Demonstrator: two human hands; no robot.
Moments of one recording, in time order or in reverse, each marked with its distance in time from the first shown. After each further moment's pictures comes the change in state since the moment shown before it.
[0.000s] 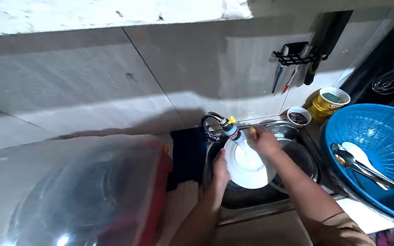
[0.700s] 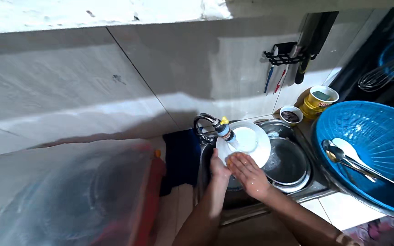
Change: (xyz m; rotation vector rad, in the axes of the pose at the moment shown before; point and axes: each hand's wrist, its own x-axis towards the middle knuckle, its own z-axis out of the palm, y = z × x) left_hand -0.001 0.005 0.027 -0.486 -0.006 -0.130; right_hand -0.129 0.003 0.085 -0.232 0.217 -0.512
